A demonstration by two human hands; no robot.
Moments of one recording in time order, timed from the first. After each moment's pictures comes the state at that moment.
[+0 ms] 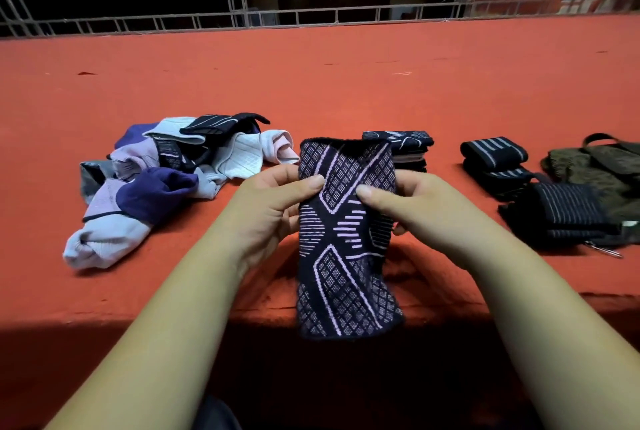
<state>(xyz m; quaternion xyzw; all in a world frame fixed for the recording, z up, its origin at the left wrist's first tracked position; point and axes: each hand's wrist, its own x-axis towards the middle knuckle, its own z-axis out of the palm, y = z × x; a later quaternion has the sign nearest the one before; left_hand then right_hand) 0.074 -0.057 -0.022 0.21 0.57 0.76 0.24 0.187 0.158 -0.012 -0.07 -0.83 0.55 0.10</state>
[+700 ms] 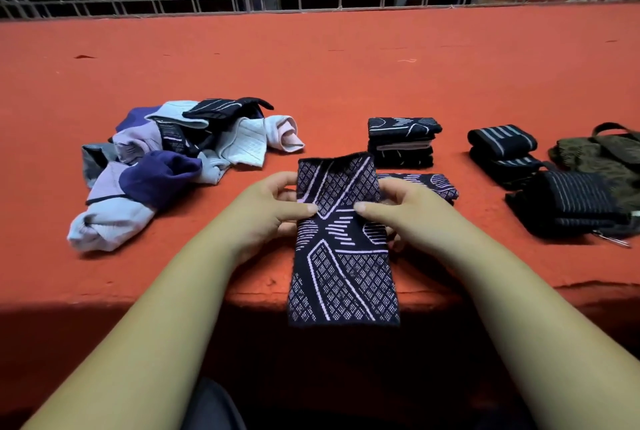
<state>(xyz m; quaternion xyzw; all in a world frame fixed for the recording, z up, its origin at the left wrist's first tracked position) 0.051 -0.072 -0.058 0.19 0.67 0.67 0.27 0.171 0.153 -0.051 -0.08 -0.83 0.55 0.07</state>
